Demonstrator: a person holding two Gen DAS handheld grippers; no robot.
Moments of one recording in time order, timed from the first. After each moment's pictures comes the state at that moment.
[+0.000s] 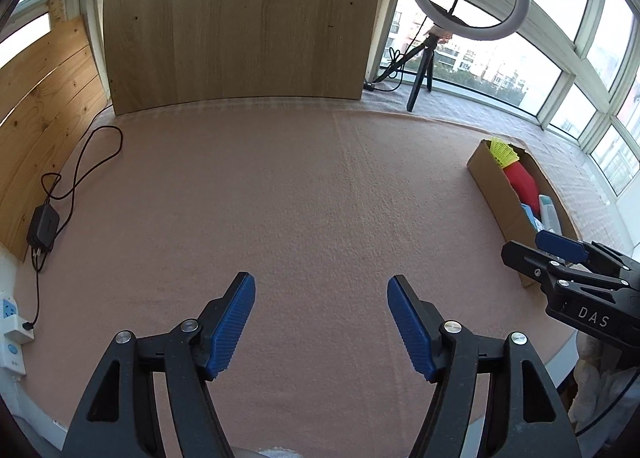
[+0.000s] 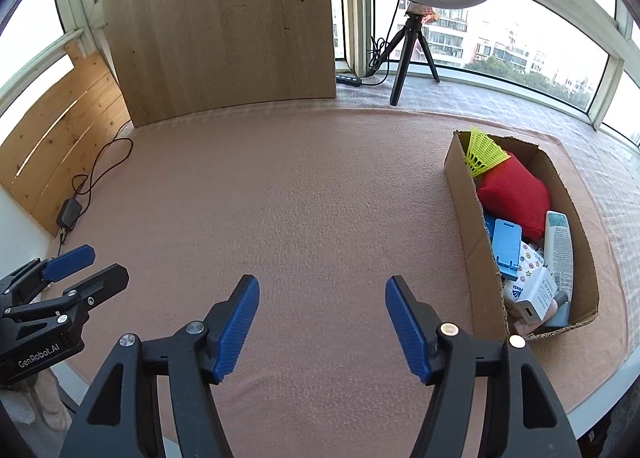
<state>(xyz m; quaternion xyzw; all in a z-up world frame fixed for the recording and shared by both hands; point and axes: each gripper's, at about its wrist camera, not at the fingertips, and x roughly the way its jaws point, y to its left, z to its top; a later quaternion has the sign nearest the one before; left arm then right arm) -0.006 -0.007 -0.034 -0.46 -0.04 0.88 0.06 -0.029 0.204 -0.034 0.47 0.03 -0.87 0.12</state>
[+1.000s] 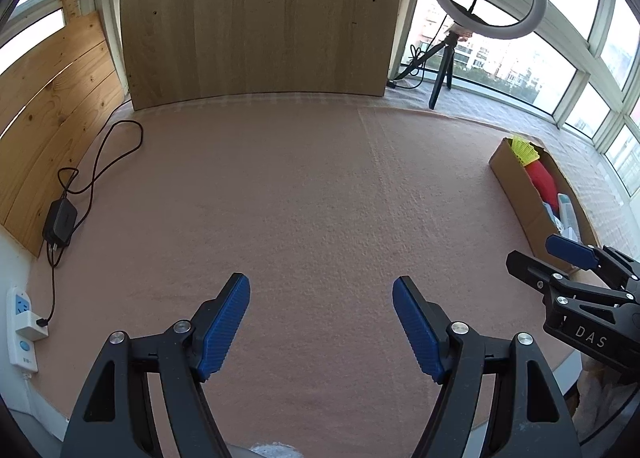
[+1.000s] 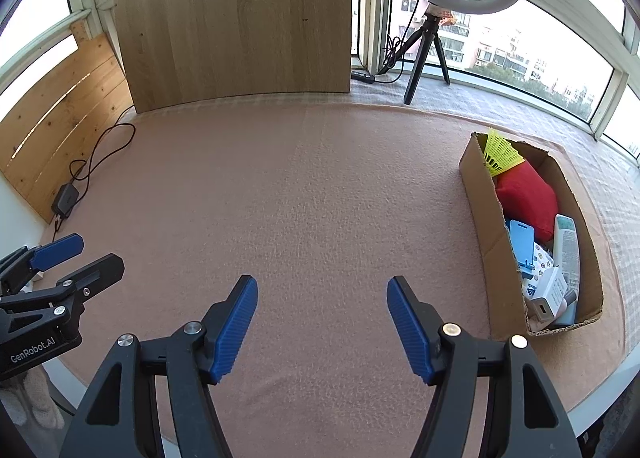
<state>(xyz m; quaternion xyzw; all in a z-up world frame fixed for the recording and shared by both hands) -0.009 -0.024 -0.038 -0.47 -0.03 0.88 0.04 -0.022 0.175 -0.042 0.47 0.05 -0.87 0.12</state>
